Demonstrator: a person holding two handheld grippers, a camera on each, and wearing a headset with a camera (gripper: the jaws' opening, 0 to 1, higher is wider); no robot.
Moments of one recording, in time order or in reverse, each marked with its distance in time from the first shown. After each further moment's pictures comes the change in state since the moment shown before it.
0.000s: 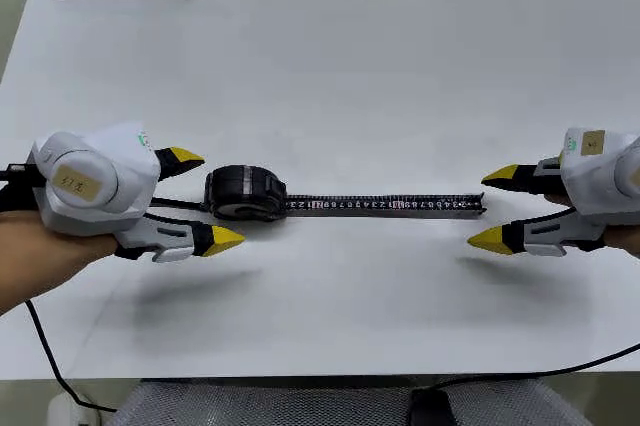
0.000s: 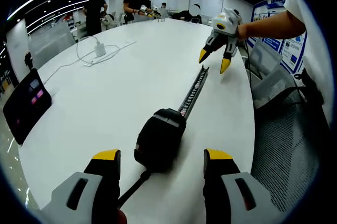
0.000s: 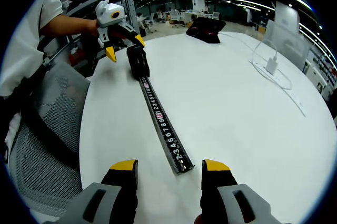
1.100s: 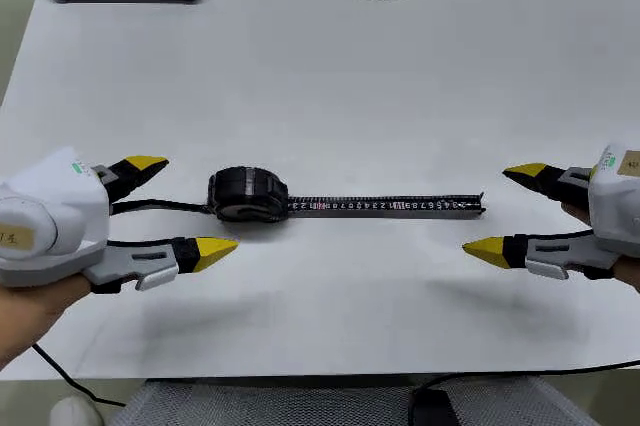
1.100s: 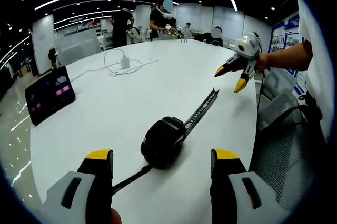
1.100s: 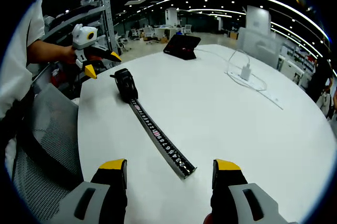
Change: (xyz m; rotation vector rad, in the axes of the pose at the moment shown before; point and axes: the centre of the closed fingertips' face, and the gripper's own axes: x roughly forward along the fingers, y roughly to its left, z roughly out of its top) left arm -0.042 -0.006 0.004 -0.138 -0.166 0.152; right arm -0.024 0.011 0.020 0.121 -0.144 -0.187
